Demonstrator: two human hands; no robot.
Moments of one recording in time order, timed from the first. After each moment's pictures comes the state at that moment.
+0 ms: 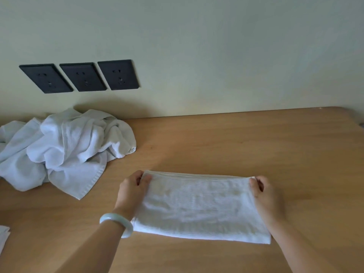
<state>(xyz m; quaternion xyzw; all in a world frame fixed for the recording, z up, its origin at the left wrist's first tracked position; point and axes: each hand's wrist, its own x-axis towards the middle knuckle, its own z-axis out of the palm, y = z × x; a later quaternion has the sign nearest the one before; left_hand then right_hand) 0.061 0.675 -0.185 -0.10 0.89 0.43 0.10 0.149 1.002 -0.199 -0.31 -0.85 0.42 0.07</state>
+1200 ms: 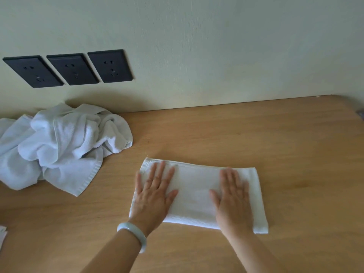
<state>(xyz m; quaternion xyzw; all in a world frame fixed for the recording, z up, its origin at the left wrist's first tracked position) 0.099 0.695 -0.231 0.22 0.97 0.05 0.04 0.170 0.922 -0.239 -0.14 -0.99 0.08 0.02</state>
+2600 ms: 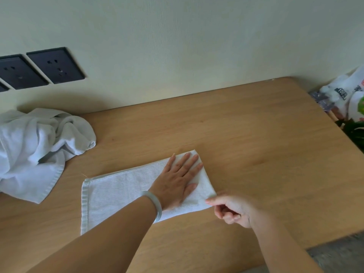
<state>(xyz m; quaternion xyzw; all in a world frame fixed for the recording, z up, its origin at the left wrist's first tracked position) 0.101 0.823 -0.228 0.50 0.86 0.01 0.04 0.217 1.006 -0.162 -0.36 -0.54 0.67 -0.36</state>
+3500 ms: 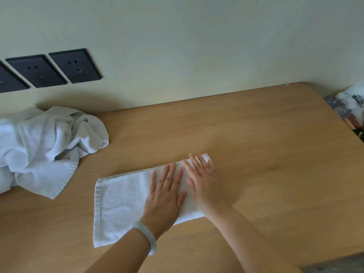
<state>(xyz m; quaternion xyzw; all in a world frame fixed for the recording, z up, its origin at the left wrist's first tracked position) 0.139 0.773 -0.230 0.31 0.95 0.06 0.03 0.164 0.935 -0.211 -0.01 -0.97 0.21 0.07</state>
